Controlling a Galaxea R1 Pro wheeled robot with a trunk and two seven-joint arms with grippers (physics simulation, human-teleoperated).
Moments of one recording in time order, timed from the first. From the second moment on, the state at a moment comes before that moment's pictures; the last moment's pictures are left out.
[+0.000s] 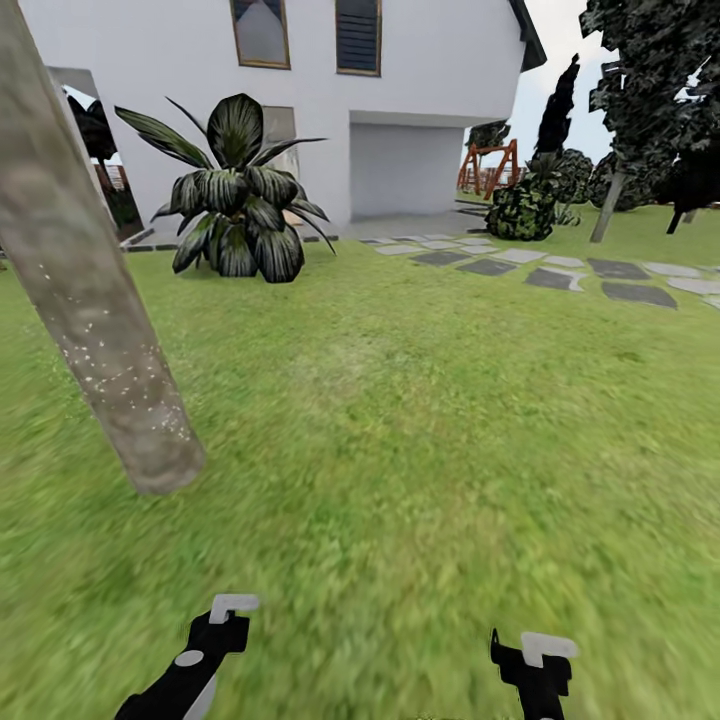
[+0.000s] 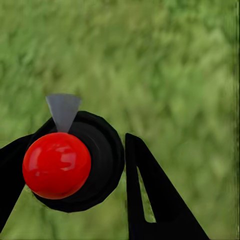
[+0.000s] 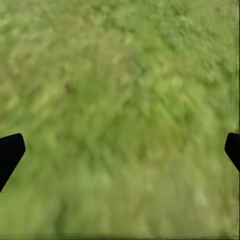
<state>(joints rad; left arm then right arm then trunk) -0.49 0.02 0.00 -0.33 -0.05 -0.10 0.08 -0.44 -0.01 -0.30 -0.16 0.29 -0.50 -0.26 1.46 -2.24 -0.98</state>
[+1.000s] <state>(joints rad) -0.49 0.02 0.00 -0.33 -0.05 -0.10 0.07 -0.44 -0.01 -0.30 -0.16 0.29 -0.50 -0.26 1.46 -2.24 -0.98</state>
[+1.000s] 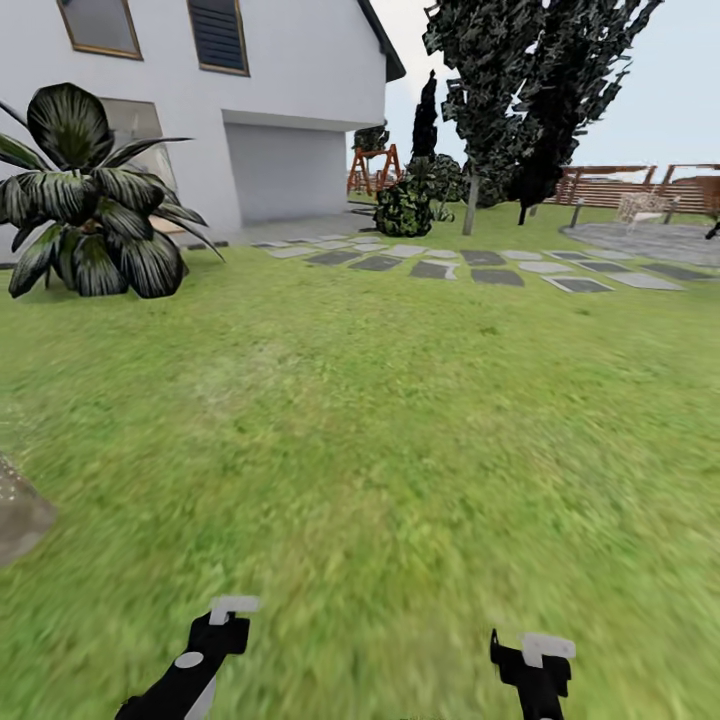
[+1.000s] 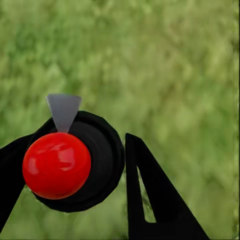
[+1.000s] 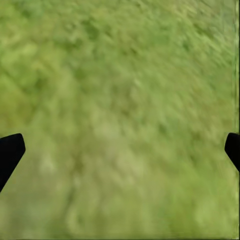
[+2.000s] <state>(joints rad) -0.49 0.02 0.00 -0.33 -0.05 -0.10 0.07 -0.44 -0.01 -0.30 -0.16 0.29 -0.50 -0.26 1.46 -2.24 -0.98</state>
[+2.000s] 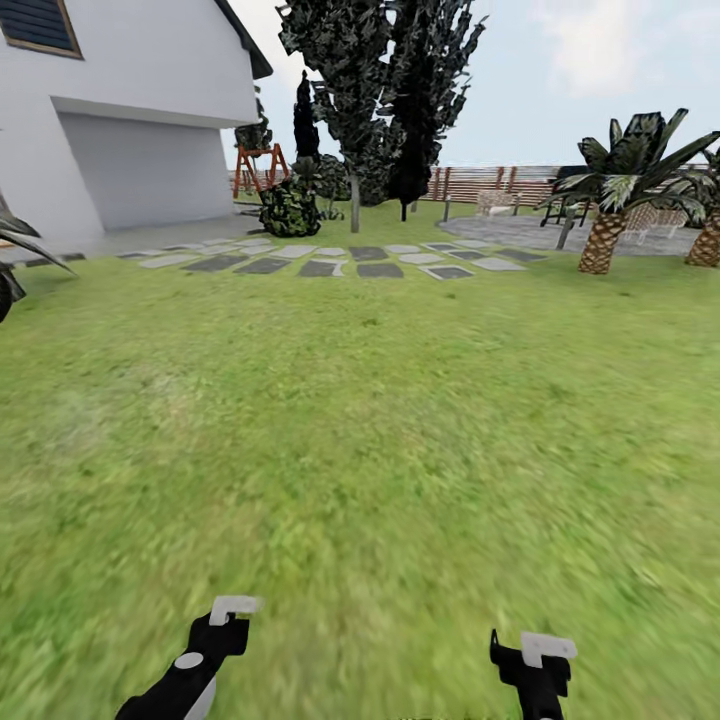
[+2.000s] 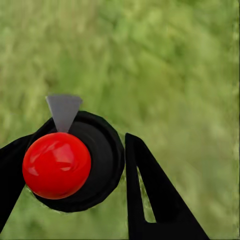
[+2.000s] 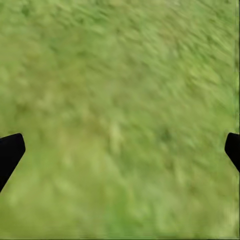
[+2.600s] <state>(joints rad) -0.49 0.02 0.00 -0.33 -0.05 -0.10 0.07 -0.44 0.00 -0.30 -0.16 0.29 -0.50 -0.26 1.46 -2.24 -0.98</state>
